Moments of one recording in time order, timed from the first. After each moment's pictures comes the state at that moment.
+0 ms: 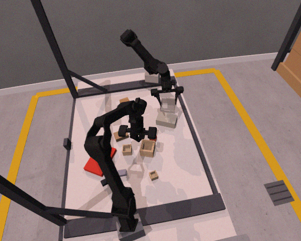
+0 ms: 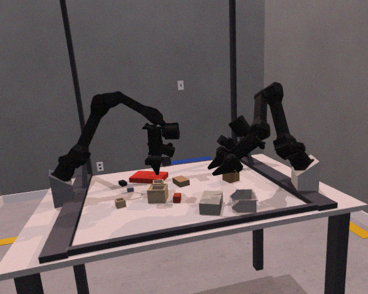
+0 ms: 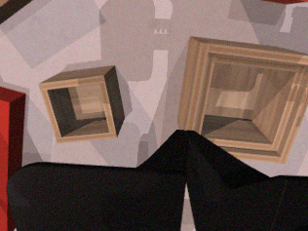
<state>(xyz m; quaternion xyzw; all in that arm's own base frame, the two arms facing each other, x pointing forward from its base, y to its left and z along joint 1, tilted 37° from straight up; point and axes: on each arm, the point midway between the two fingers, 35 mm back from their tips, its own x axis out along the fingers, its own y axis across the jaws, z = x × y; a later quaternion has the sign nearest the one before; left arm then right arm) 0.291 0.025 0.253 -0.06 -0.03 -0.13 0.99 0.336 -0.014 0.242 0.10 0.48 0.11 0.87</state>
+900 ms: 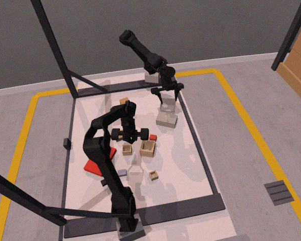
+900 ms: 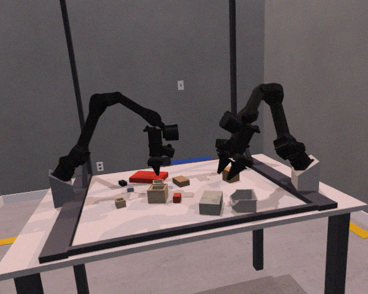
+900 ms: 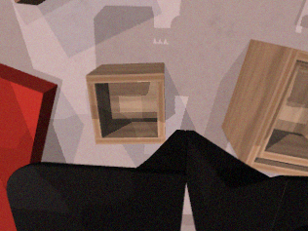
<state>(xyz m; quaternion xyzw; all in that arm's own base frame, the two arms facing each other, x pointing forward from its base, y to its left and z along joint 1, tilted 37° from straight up) 0.272 0.034 0.226 -0.09 0.21 -0.09 0.97 0.336 0.029 0.237 0.06 0.47 0.13 0.87</state>
